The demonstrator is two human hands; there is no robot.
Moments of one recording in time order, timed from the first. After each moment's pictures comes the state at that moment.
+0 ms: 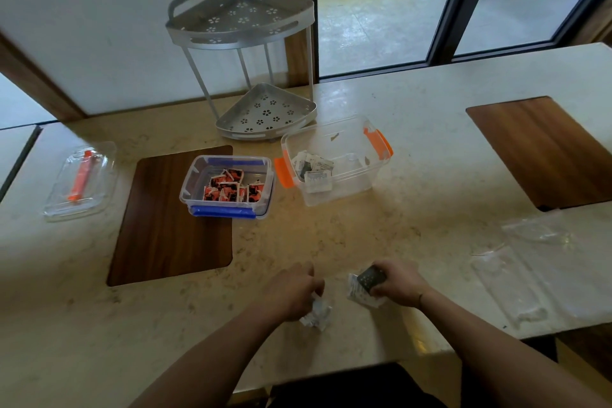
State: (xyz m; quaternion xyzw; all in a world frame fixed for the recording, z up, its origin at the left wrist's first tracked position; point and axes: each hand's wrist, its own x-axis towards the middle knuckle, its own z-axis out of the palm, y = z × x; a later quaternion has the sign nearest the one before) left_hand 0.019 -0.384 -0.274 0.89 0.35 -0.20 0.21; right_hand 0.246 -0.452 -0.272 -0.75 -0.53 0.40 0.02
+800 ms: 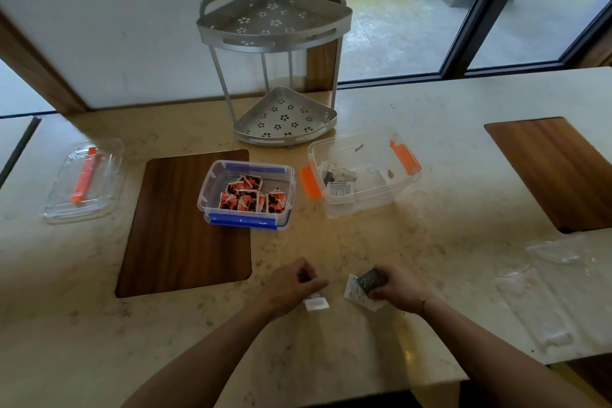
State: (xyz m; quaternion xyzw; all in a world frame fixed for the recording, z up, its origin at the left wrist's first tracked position) left_hand -0.036 -0.335 -0.276 0.71 0.47 0.04 0.52; right_hand 0.204 -0.409 -0.269 -0.77 -0.48 0.43 0.01
